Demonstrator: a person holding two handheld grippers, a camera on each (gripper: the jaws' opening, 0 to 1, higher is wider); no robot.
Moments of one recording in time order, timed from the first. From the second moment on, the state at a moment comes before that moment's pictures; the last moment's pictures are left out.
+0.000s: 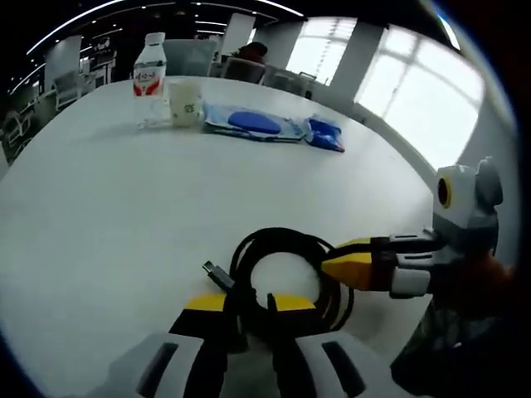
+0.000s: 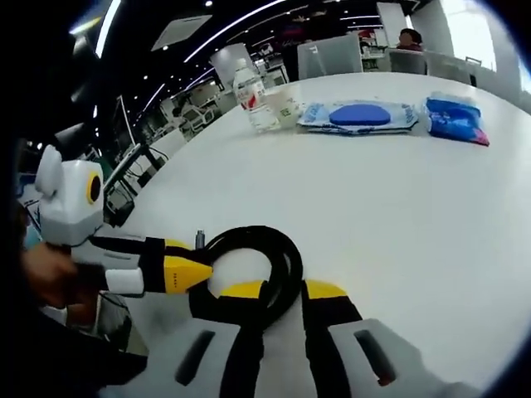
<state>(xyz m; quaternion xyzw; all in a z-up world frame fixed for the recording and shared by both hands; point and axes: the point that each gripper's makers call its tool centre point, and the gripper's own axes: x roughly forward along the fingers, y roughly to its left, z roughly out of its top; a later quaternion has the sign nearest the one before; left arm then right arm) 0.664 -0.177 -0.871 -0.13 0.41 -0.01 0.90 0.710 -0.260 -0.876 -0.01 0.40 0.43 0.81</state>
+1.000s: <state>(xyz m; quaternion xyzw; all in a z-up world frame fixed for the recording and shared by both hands) 0.672 -0.187 -0.850 -0.11 0.39 -0.03 0.91 0.723 -0.277 -0.836 0.03 0.40 0.37 0.84</state>
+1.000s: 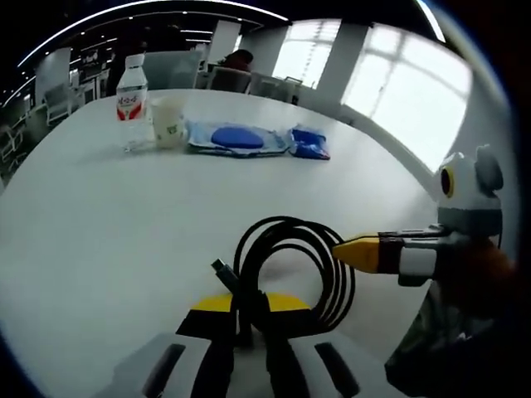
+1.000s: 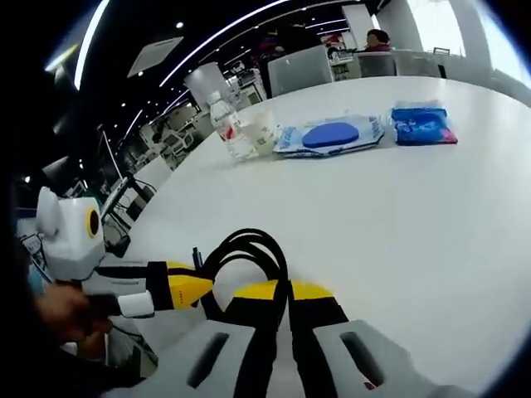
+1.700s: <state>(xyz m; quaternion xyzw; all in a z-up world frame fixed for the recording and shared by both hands) 0.719 -0.199 -0.822 -0.10 0.36 -0.04 0.93 0.765 -0.291 -0.806 0.04 0.36 0.35 0.86</state>
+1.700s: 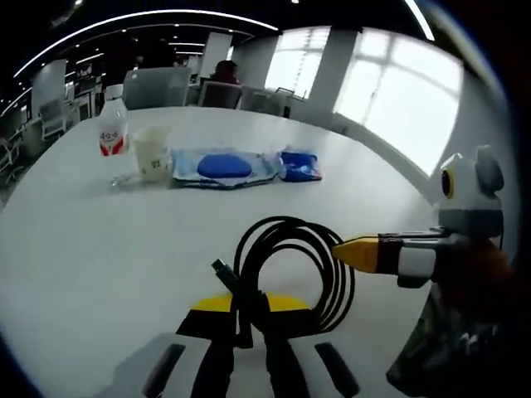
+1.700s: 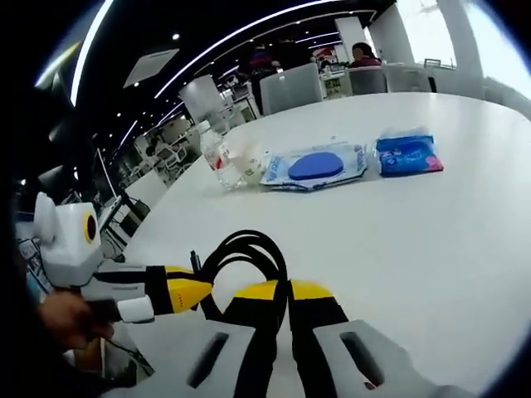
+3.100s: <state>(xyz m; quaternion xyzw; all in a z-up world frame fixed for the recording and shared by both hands) 0.829 -0.250 -0.784 -0.10 0.33 -0.10 0.93 0.876 -0.342 -0.770 0.03 0.34 0.31 0.89</state>
